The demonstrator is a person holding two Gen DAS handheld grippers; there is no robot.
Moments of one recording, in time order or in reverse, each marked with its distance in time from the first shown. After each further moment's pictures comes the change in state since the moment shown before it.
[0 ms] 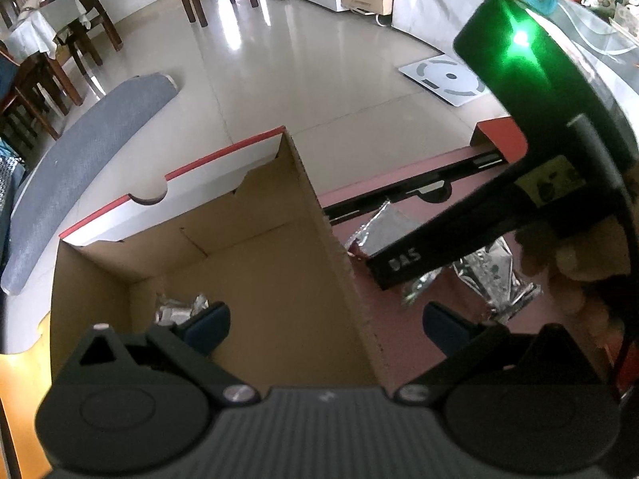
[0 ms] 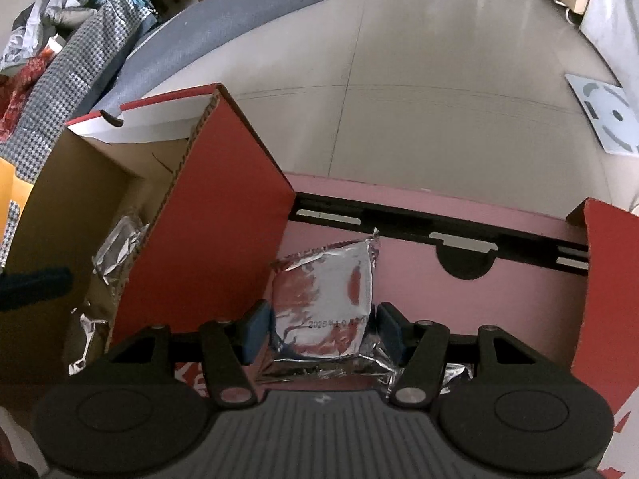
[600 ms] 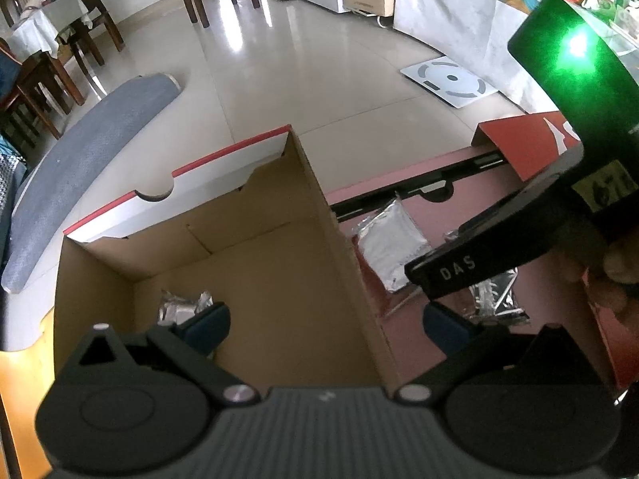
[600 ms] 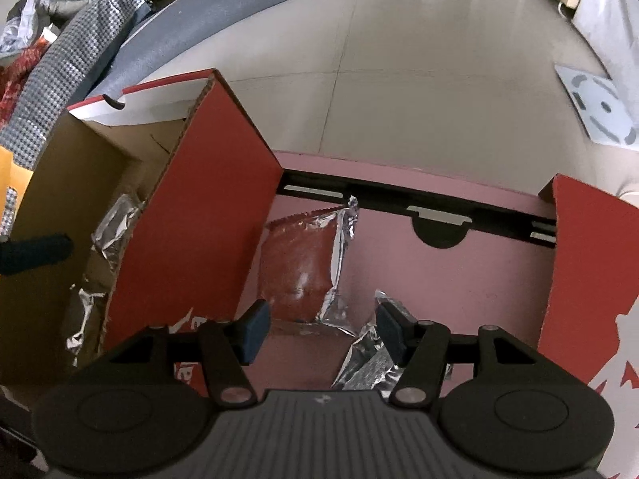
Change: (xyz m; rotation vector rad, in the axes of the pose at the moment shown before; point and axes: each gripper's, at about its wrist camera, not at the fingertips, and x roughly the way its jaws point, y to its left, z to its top) left arm -0.002 0.004 -0.004 -0.002 -0.003 0.005; right arm -0.016 -0.005 -0.014 -0.003 0.035 -0.020
